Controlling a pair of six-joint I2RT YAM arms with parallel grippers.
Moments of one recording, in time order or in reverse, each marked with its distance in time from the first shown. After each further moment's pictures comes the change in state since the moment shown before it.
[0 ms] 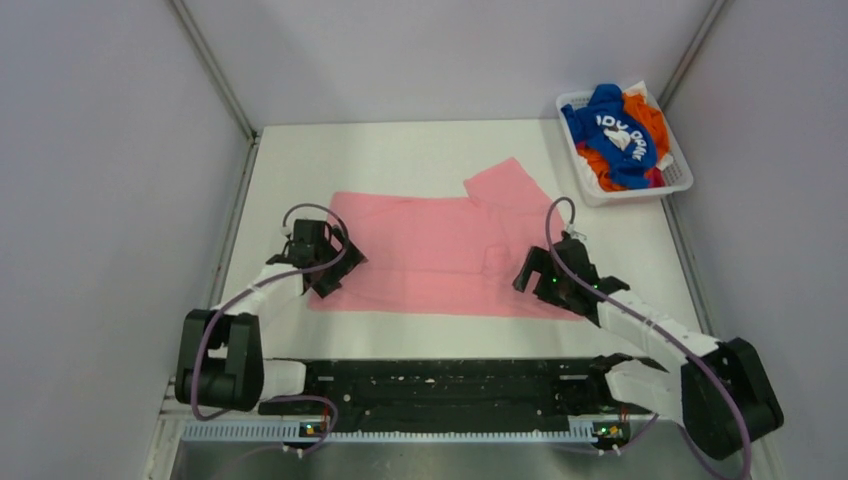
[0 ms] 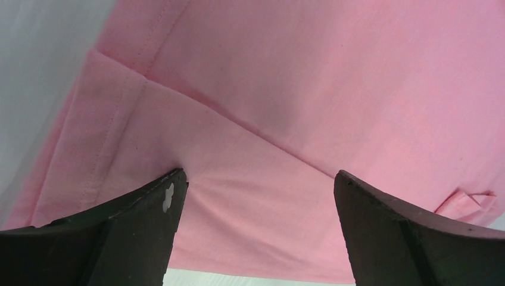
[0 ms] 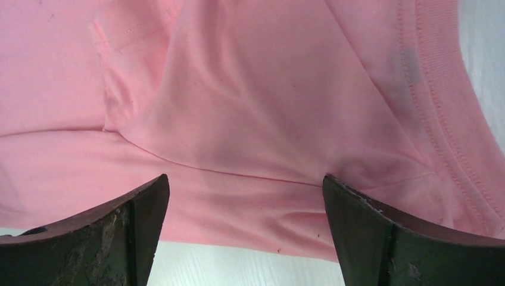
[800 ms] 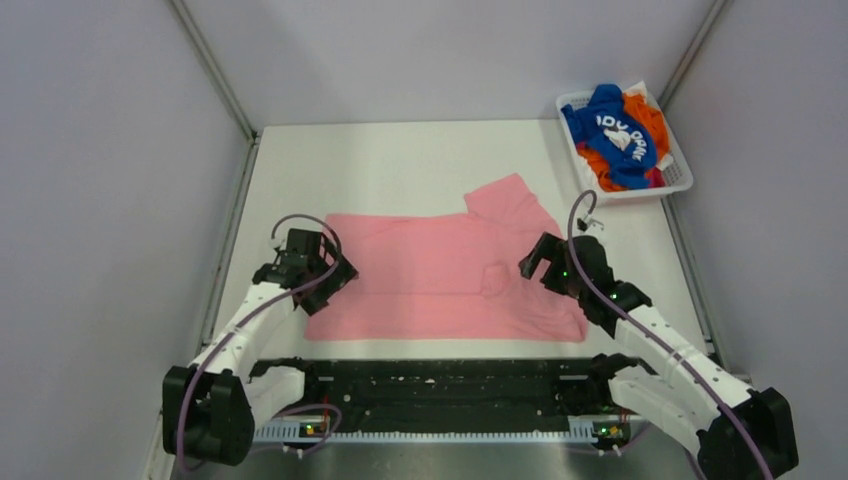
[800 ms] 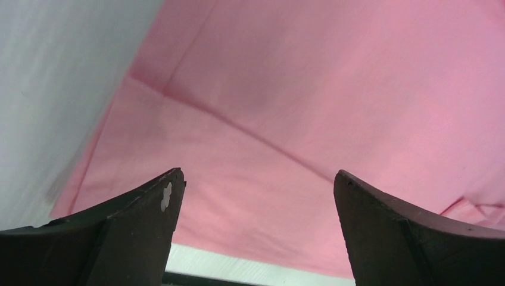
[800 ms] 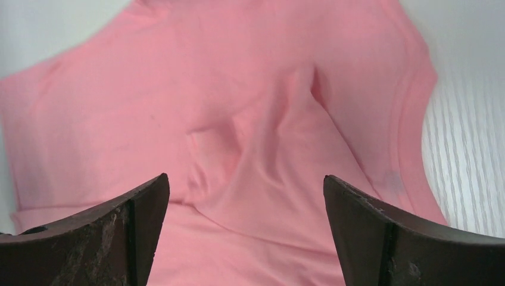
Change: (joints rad) left arm -0.053 -0.309 -0.052 -0.350 -0.085 -0.045; right arm 0.026 -0.296 0.010 -0.141 0.072 0.031
